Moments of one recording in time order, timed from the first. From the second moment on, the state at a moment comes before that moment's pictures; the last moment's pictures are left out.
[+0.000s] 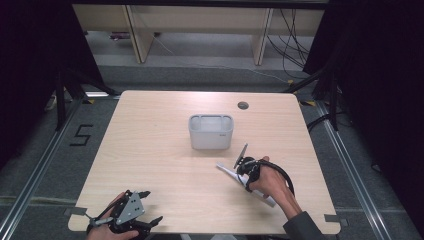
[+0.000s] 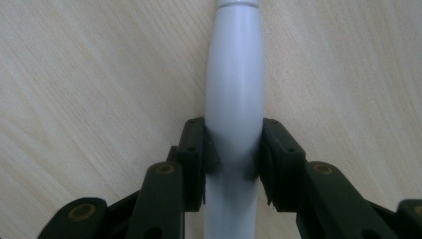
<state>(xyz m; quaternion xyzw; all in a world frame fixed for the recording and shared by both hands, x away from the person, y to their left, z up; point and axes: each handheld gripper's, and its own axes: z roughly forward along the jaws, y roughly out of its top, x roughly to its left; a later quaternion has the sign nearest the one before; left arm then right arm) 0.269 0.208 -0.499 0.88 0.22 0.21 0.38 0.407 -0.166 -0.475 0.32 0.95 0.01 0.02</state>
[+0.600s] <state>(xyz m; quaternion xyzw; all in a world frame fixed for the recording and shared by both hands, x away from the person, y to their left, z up) 0.268 0.207 -0.499 0.87 0.22 0.21 0.39 0.410 -0.162 -0.475 0.30 0.95 -0.01 0.02</state>
